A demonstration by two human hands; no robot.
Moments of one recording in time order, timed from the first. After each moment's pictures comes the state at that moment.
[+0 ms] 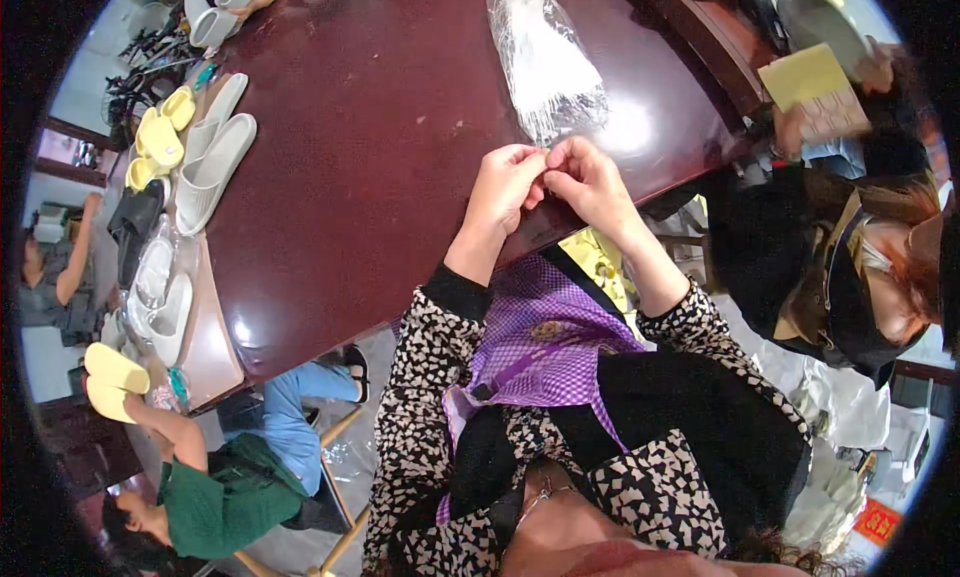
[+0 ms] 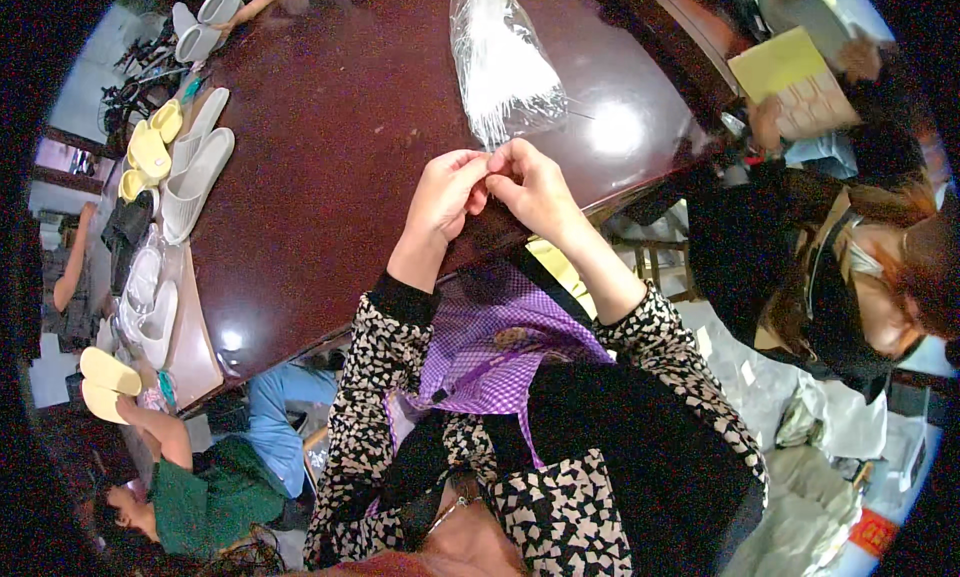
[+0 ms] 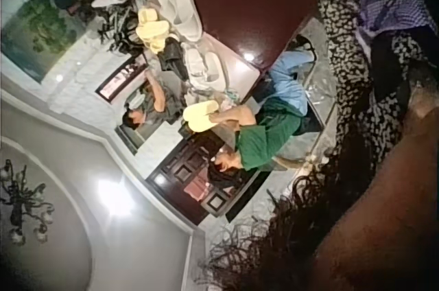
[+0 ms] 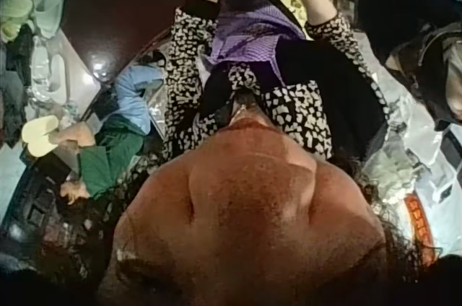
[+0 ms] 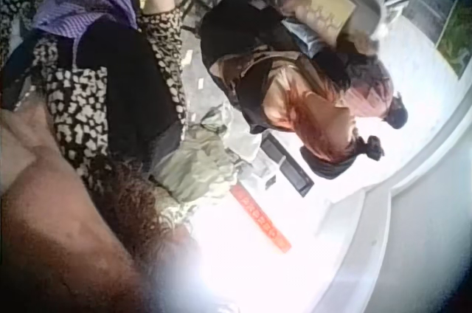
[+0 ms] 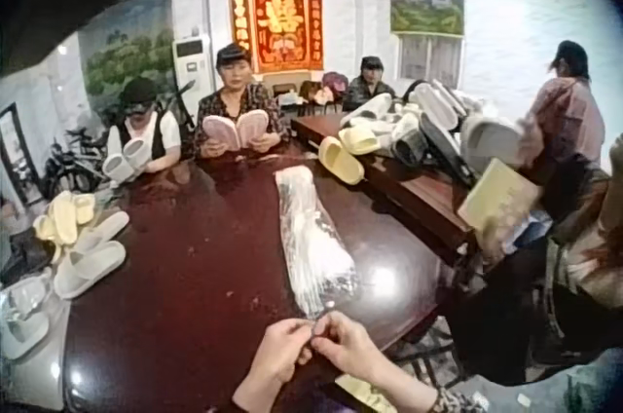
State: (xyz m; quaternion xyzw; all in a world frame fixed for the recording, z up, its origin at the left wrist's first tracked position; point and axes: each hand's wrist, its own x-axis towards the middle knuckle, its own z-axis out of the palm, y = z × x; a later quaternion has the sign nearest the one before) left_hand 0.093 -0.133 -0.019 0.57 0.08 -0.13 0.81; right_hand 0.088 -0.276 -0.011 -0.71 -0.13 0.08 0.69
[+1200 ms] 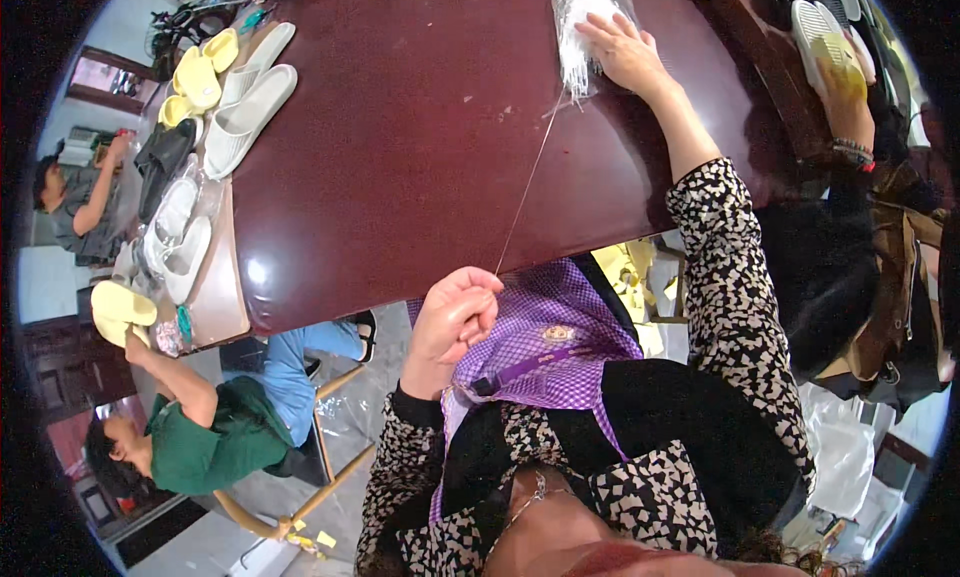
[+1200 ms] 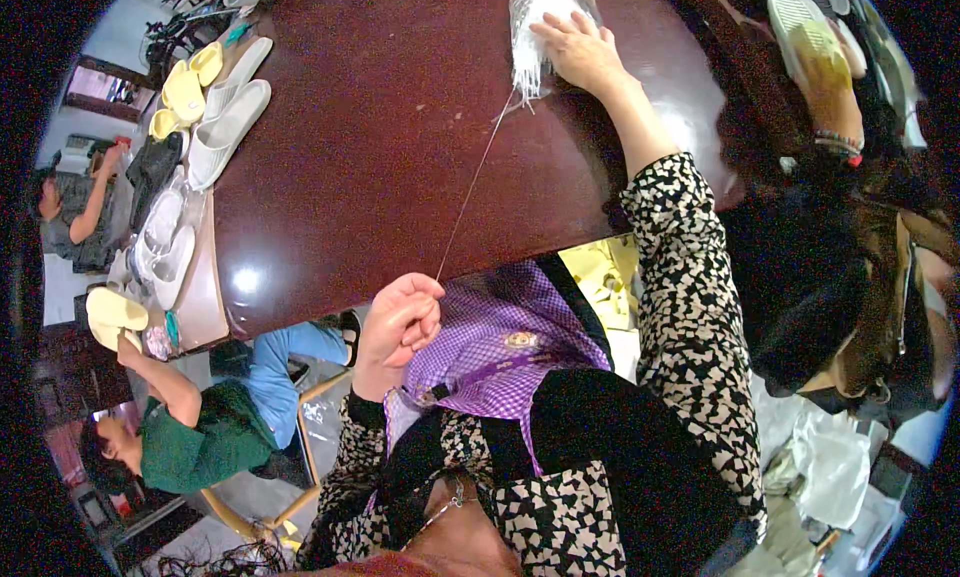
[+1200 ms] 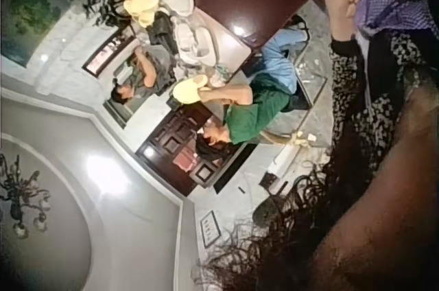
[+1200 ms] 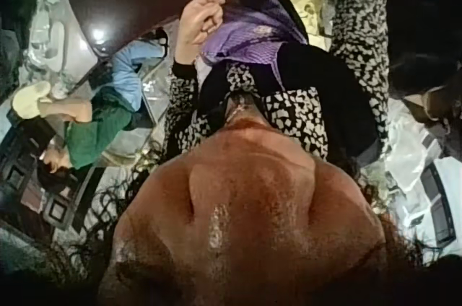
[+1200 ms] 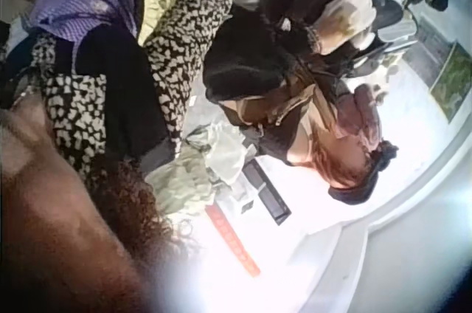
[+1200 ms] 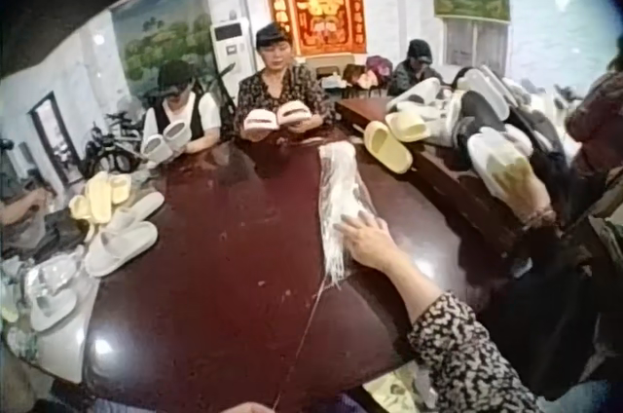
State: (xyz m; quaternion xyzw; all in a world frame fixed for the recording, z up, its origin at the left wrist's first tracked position) left_hand -0.070 -0.058 -0.019 0.41 0.18 -0.17 0.88; right_hand 0.289 -0.268 -0.031 -0.95 -0.27 -0.11 0.06
